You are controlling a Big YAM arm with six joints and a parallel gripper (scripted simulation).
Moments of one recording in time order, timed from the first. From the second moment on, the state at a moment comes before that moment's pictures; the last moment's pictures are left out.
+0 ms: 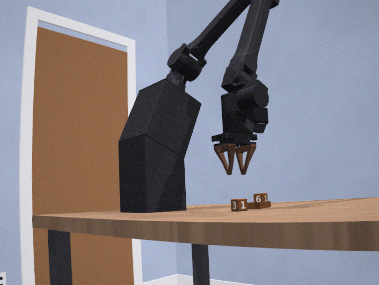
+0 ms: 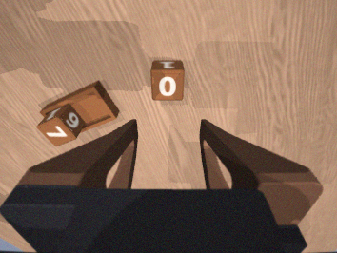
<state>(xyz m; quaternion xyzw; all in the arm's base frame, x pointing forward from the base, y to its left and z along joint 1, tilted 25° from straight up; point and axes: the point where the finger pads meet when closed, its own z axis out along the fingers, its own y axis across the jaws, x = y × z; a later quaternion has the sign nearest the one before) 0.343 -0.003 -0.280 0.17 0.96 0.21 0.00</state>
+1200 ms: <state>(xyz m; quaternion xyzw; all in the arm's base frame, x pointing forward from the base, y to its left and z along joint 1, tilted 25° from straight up) 0.343 -0.002 -0.286 0.17 0.96 0.21 0.00</state>
